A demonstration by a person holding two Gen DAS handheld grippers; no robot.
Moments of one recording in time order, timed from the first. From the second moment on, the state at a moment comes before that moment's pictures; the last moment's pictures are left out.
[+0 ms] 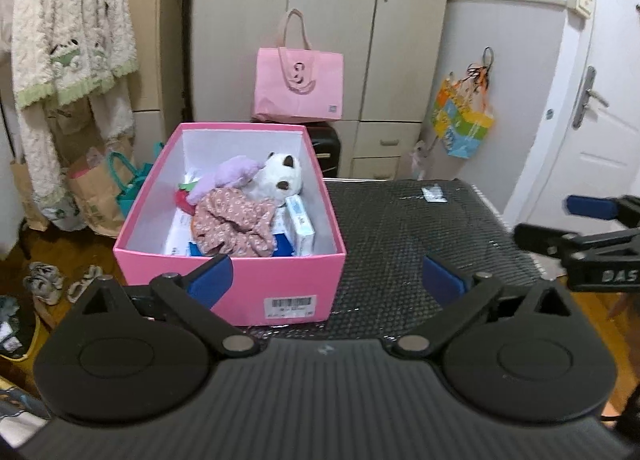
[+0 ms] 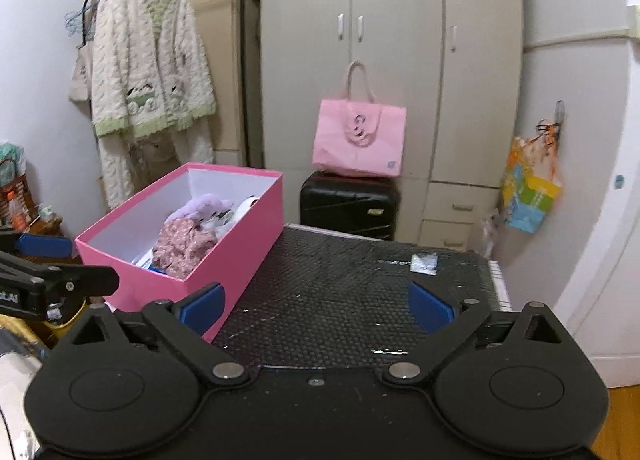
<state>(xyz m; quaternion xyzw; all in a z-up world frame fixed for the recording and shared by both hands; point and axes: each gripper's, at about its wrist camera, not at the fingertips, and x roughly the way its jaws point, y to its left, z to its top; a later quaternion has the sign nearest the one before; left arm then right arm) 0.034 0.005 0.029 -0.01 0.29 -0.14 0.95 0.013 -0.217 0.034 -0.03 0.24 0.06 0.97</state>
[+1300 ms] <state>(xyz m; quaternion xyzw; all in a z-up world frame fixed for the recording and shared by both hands) 0.003 -0.010 0.010 0.04 0.23 -0.04 0.97 -0.031 -0.224 0.008 0.00 0.20 -0.02 0.98</state>
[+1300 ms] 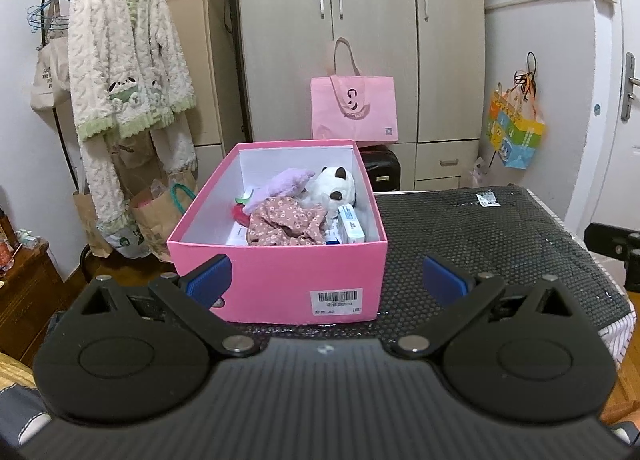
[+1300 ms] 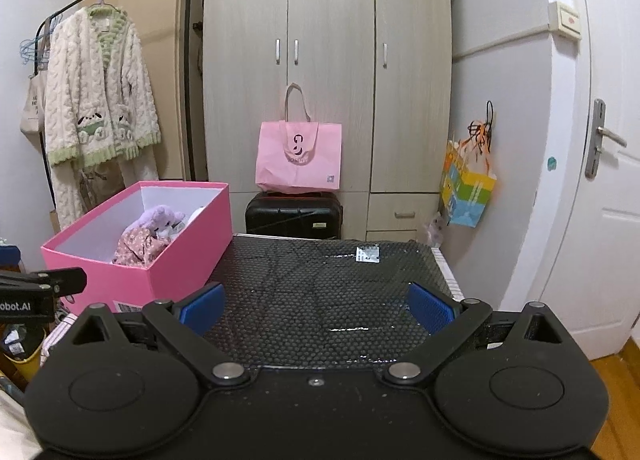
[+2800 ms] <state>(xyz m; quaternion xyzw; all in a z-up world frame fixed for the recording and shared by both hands) -0.009 -0.014 -0.004 0.05 0.16 -0.02 0.99 -0.048 -0.233 -0.005 0.01 0.13 -0.06 0.99</state>
